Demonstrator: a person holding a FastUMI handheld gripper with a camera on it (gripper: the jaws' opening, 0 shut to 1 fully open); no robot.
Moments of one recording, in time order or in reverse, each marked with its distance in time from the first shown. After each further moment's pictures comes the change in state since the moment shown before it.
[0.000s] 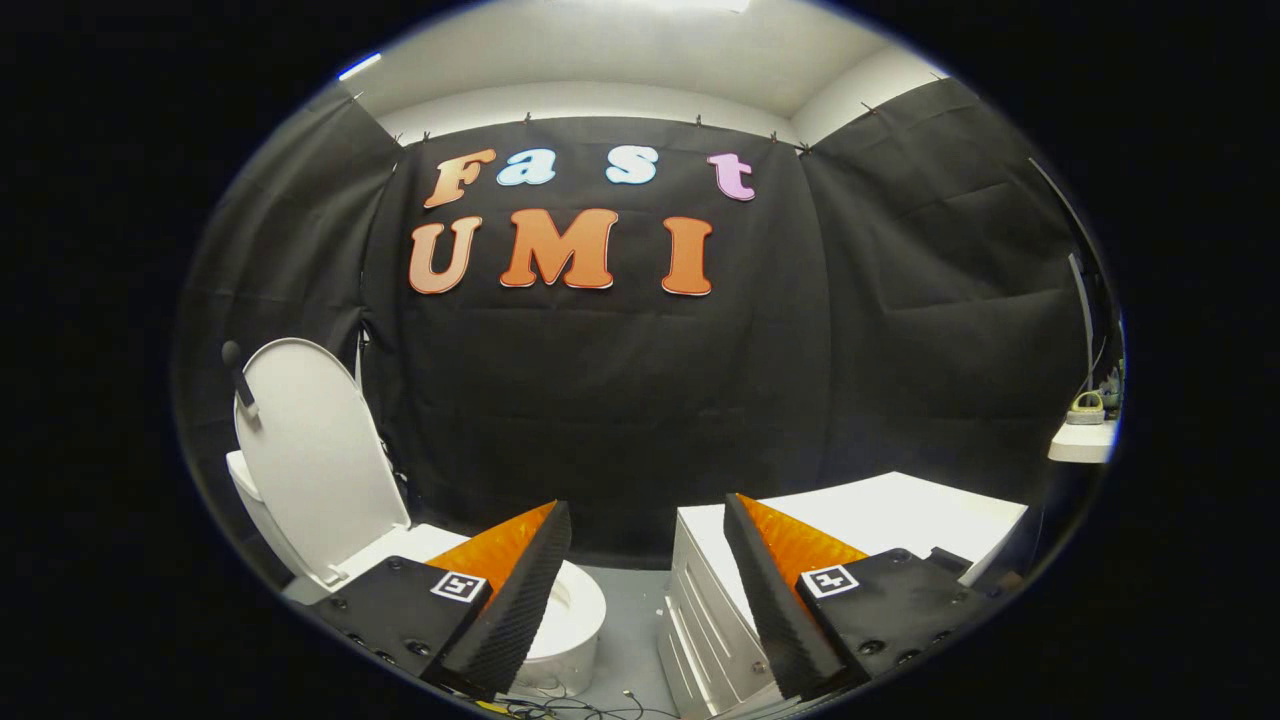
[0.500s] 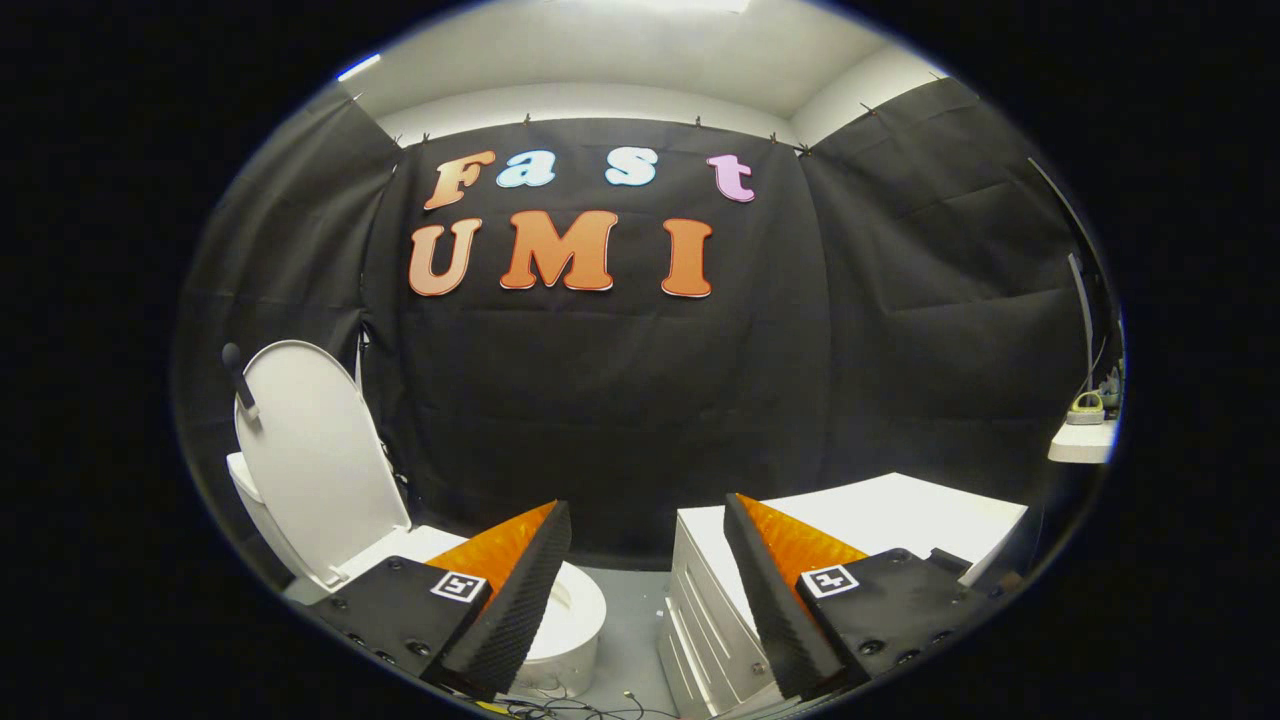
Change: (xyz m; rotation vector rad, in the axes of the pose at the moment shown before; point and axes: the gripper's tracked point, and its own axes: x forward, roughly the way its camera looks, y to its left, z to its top) arm 0.003 0.002 -0.003 -0.002 -0.007 0.006
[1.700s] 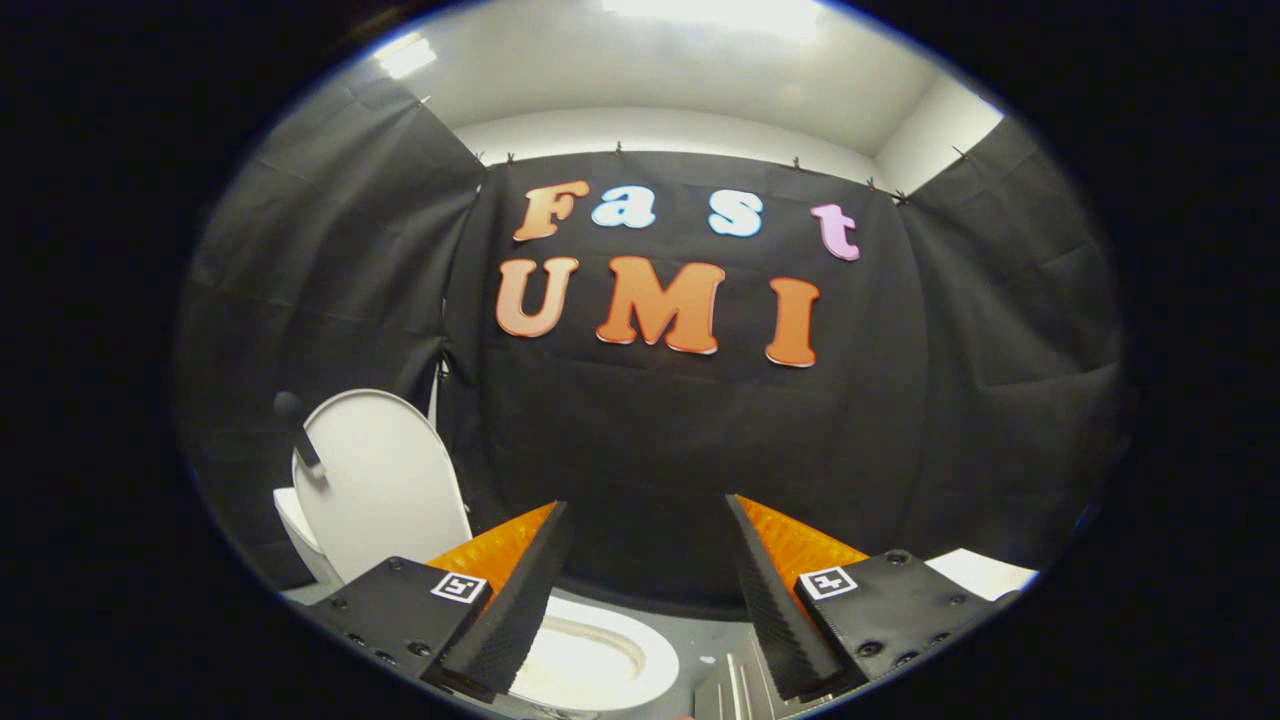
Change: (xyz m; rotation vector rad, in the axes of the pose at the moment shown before) arm 0.045 0.103 0.074 -0.071 -0.092 0.197
